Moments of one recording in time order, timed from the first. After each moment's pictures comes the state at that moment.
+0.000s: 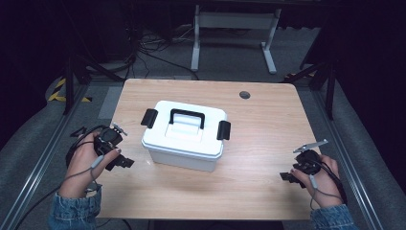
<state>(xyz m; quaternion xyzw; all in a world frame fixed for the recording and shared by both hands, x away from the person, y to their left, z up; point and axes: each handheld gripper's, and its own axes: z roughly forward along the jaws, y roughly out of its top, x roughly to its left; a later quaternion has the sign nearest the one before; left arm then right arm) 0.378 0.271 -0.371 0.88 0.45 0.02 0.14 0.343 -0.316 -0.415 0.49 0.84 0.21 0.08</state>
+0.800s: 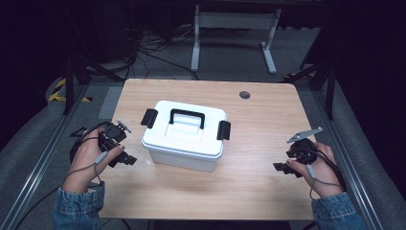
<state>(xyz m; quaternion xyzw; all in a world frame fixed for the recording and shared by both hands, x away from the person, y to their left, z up) 0.388 0.262 -0.369 0.89 0.43 0.01 0.13 0.359 -0.290 -0.380 0.43 0.87 0.23 0.10</state>
